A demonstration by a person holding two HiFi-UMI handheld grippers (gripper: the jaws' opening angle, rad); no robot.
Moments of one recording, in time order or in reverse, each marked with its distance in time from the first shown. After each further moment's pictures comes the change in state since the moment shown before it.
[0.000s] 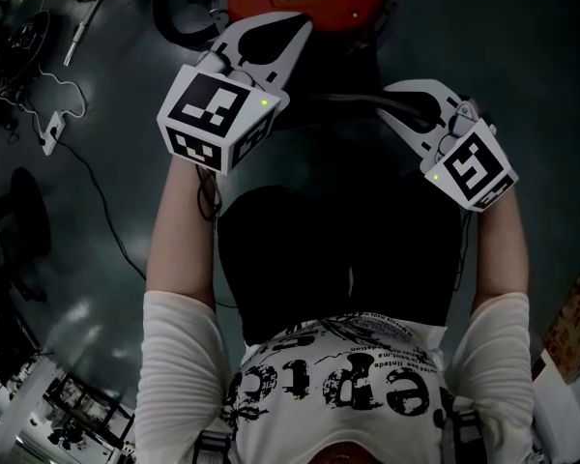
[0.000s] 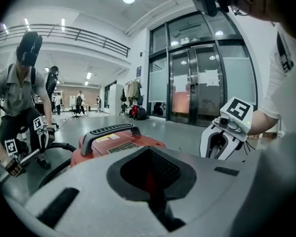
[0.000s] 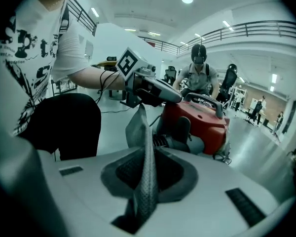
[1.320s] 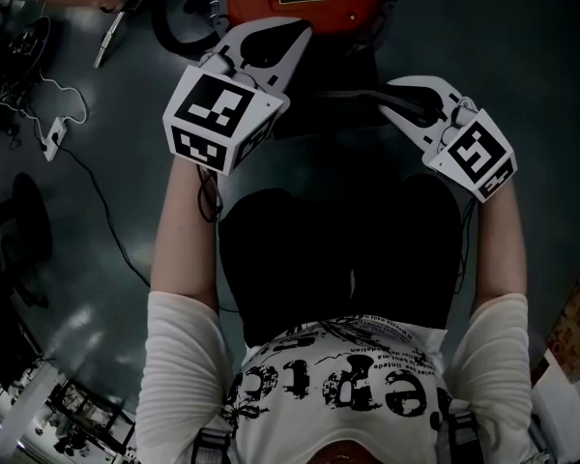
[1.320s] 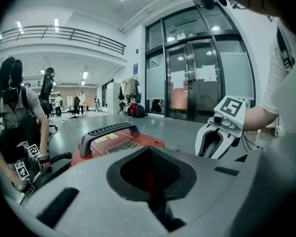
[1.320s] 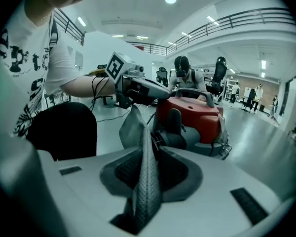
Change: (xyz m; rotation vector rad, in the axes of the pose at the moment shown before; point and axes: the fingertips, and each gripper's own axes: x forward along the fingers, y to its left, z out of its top) left arm -0.001 -0.001 0.013 0.030 0.030 -0.028; right arm -0.009 -0.016 0.000 0.139 -0.021 -0.020
